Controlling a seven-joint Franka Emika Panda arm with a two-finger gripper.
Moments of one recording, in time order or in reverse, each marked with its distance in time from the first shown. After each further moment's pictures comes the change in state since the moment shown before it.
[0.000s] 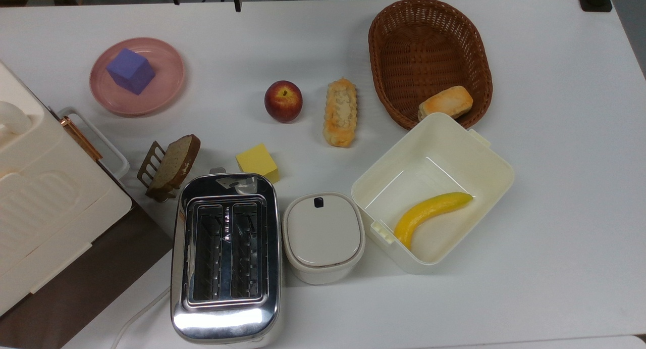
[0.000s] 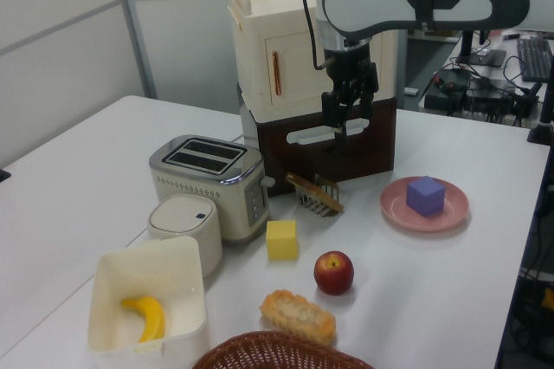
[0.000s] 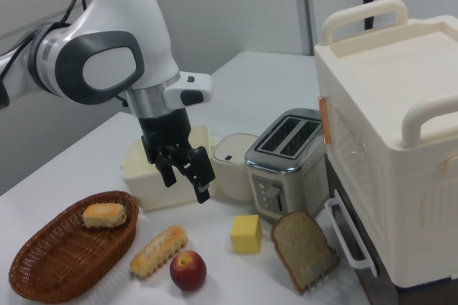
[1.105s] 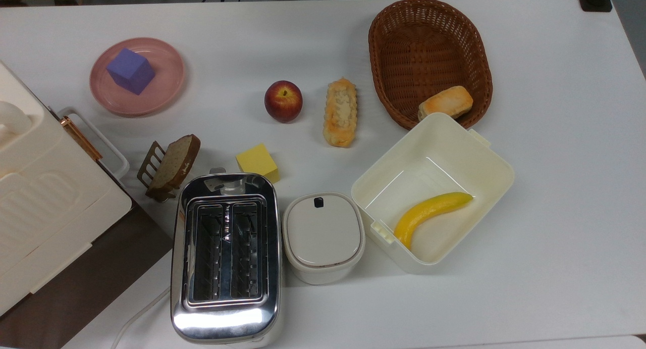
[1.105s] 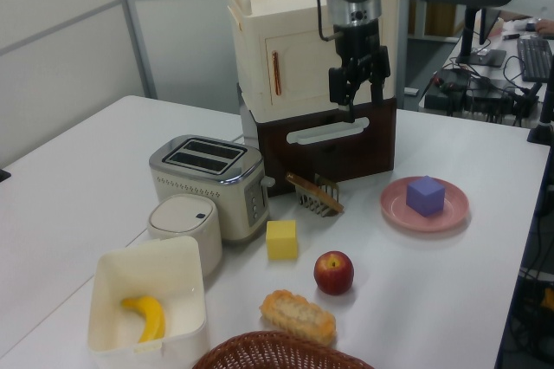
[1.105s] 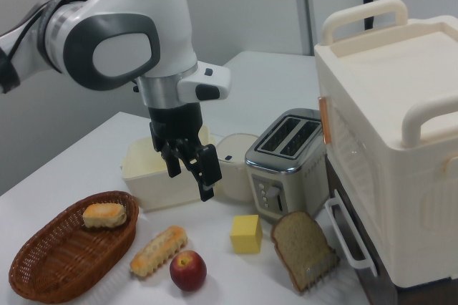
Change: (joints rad) arm -0.098 0.057 -0.001 0.150 0.102 -0.135 -0.003
